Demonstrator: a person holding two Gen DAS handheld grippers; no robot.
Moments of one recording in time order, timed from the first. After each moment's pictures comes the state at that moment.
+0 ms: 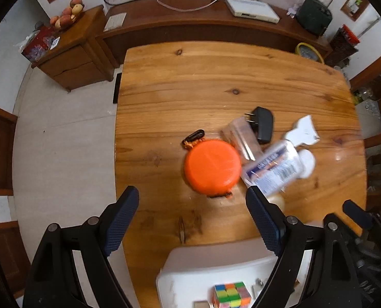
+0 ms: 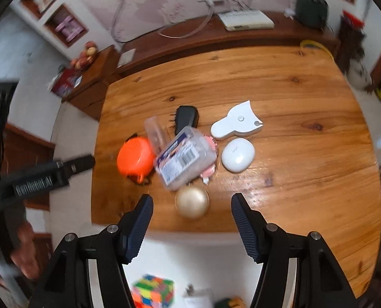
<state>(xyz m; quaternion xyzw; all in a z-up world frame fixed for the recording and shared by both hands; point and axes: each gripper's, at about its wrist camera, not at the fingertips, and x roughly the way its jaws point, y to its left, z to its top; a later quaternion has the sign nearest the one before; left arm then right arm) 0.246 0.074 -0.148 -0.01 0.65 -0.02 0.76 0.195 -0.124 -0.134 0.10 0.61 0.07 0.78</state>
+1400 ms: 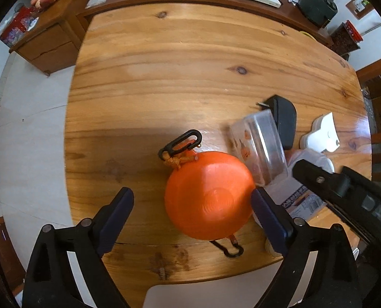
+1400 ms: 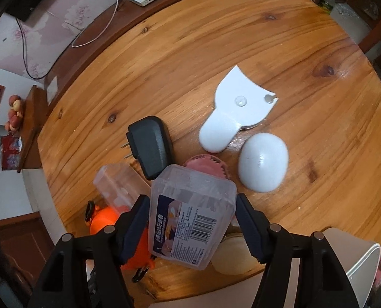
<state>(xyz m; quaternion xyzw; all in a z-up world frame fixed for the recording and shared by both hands) 0.281 0.070 -0.232 -0.05 0.69 -0.05 0.72 0.274 -0.101 -0.228 0.23 0.66 -0.12 0.70</state>
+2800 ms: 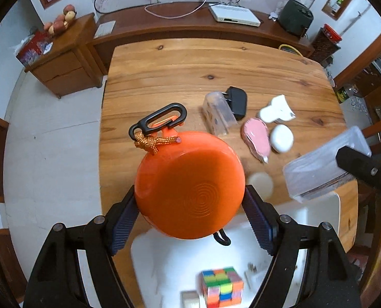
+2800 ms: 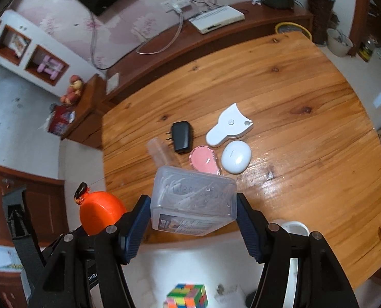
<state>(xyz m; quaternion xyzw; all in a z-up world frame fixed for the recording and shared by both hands) 0.174 0.058 -0.130 -0.02 0.62 -0.06 0.78 0.184 -0.141 -0.105 0.19 0.59 0.03 0.78</state>
